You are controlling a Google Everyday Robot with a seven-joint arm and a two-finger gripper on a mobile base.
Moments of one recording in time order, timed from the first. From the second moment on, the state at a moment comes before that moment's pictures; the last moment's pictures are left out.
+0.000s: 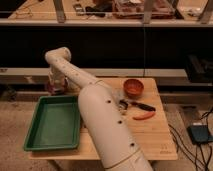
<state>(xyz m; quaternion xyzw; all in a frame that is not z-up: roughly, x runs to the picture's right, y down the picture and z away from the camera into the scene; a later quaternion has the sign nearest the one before) -0.316 -0.062 0.943 -0.04 -0.30 -0.68 0.67</state>
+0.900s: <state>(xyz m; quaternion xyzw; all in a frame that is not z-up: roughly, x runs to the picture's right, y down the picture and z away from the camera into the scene) -0.322 -0.080 0.957 -0.04 -0.30 -0.68 0.67</state>
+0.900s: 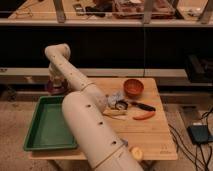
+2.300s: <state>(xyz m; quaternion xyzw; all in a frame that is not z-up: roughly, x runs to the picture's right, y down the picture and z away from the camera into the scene) -0.330 -0.055 0.943 0.04 -0.30 -0.68 0.66</state>
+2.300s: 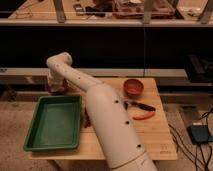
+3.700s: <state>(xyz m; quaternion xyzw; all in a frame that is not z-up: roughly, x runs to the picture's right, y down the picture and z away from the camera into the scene) -0.362 -0.078 0.946 0.05 -0.30 -0.69 0.66</state>
